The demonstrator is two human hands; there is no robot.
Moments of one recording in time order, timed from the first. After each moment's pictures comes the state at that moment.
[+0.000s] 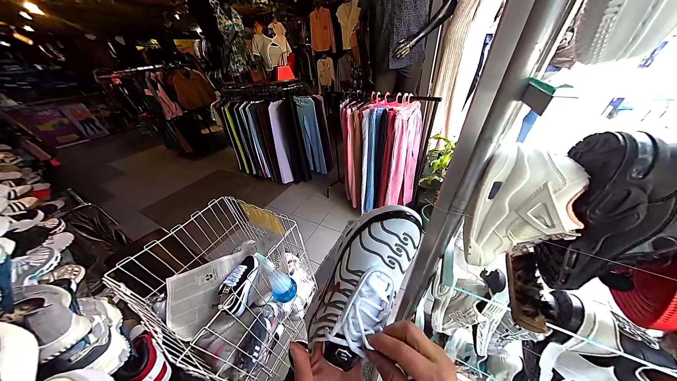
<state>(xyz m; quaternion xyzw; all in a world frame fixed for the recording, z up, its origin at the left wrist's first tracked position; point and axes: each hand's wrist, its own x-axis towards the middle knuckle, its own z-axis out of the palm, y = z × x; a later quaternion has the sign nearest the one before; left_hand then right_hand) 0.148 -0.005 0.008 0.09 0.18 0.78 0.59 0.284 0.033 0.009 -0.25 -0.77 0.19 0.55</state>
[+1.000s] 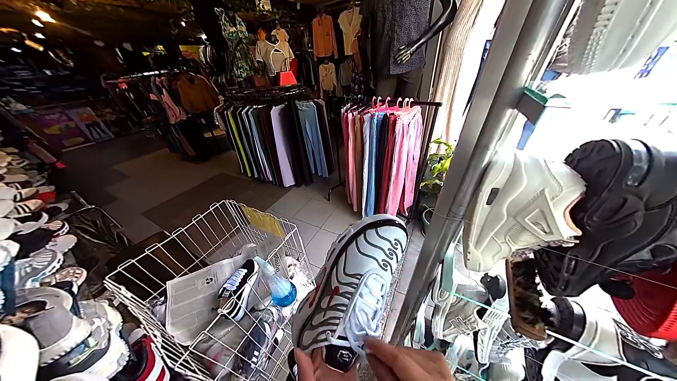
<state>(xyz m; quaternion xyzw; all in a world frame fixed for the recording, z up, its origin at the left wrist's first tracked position) 0.154 -0.003 0.004 0.12 0.23 0.80 0.54 0.285 0.035 0.003 -0.27 -0.80 0.10 0.53</state>
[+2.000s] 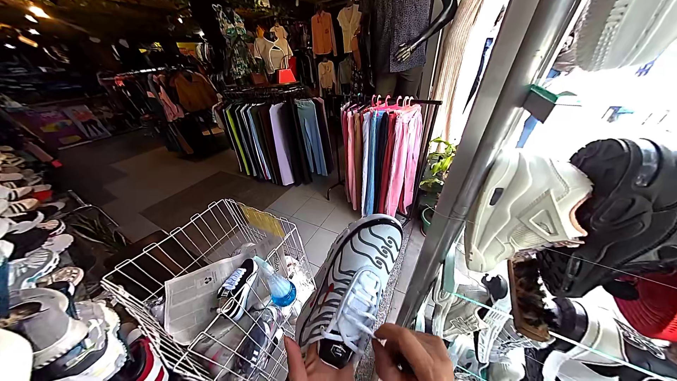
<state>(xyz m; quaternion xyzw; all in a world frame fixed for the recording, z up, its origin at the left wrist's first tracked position) 0.142 0.006 0.007 0.08 0.22 0.79 0.57 0.279 0.059 -0.006 -0.26 -0.78 0.08 0.56</state>
